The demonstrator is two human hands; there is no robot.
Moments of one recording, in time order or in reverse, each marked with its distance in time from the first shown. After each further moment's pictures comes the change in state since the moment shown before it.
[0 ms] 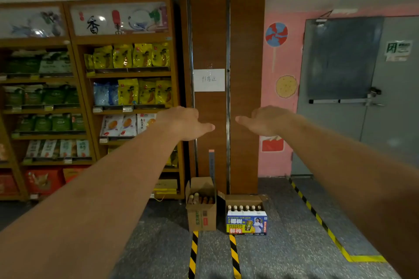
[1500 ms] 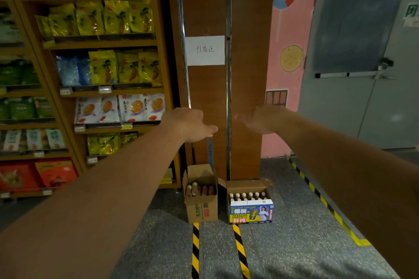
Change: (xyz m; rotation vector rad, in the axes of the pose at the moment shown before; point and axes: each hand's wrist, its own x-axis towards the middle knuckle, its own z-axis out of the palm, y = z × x) left_hand 0.206 -0.056 0.127 0.030 -0.164 0.086; right_hand 0.223 -0.038 0.112 0.058 -0.132 0.098
